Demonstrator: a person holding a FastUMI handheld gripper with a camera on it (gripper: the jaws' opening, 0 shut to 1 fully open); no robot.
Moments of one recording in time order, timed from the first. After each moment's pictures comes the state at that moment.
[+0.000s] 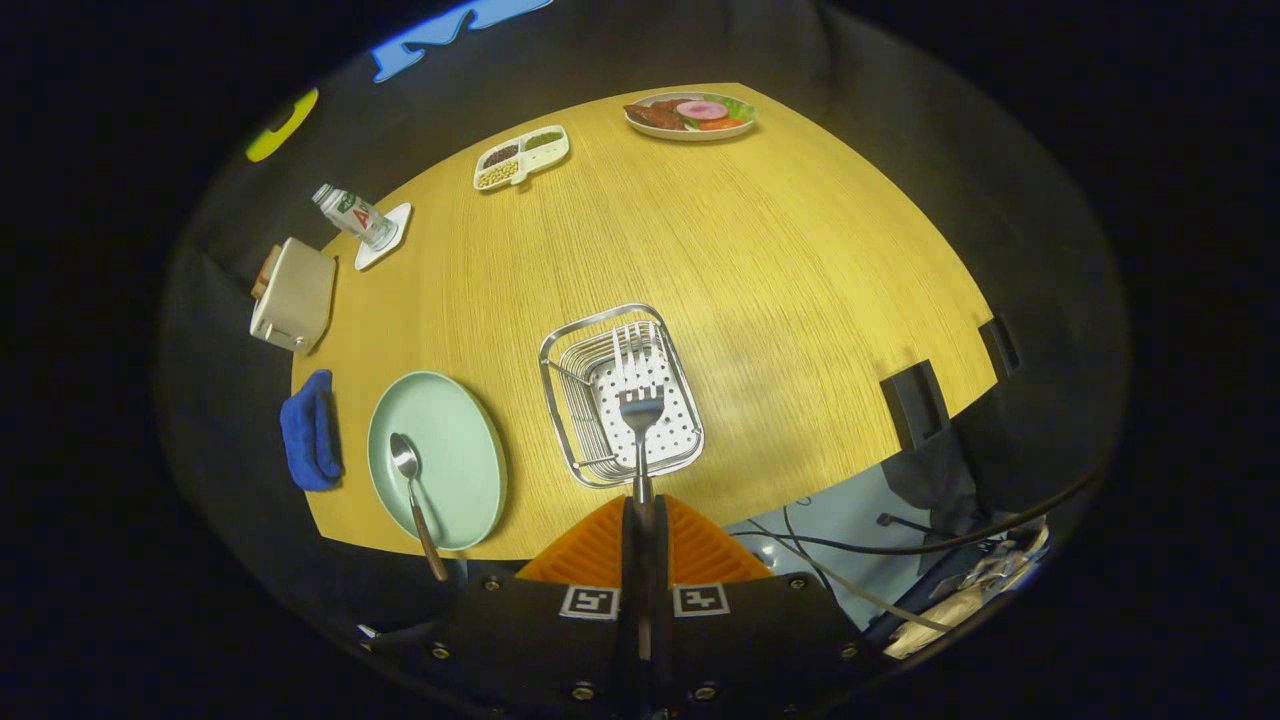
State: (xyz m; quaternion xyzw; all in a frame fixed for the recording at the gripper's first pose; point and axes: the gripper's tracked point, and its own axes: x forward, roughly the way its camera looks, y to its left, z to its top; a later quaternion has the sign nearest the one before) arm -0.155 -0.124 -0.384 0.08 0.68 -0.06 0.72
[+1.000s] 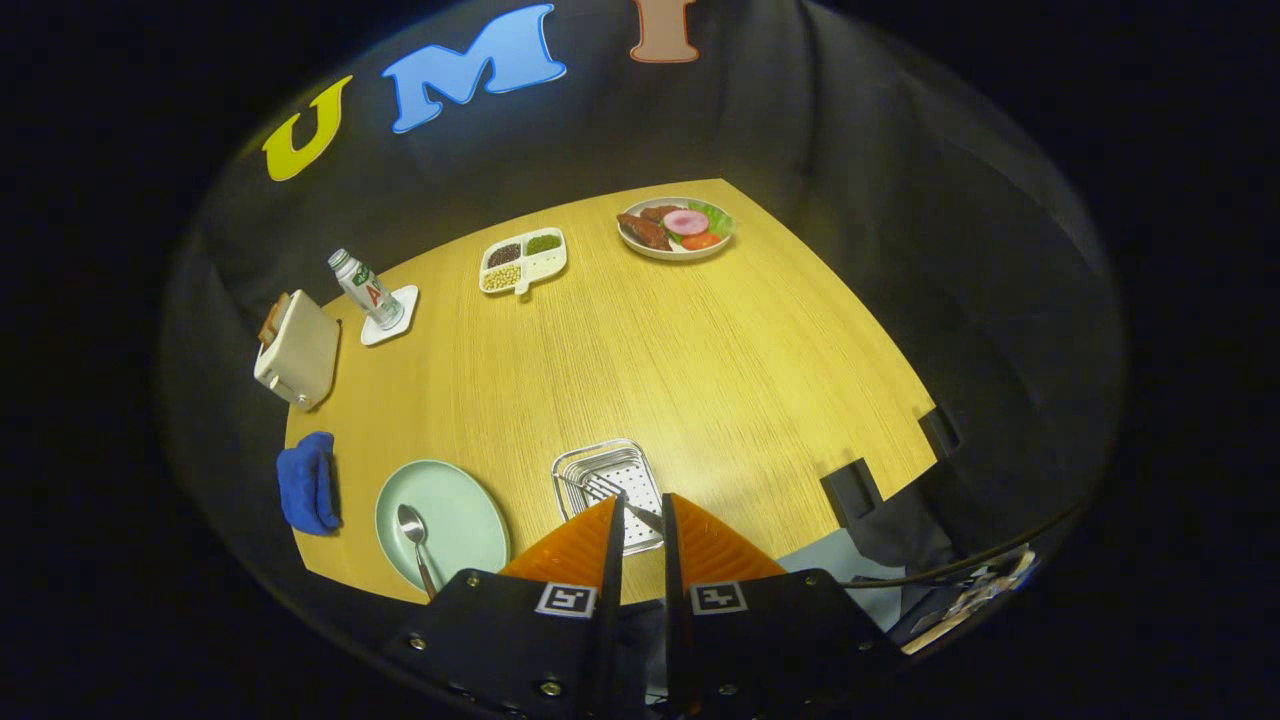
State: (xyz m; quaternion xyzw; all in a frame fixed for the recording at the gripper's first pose) arm -0.091 -0.137 -0.320 0.03 0.57 -0.08 0.82
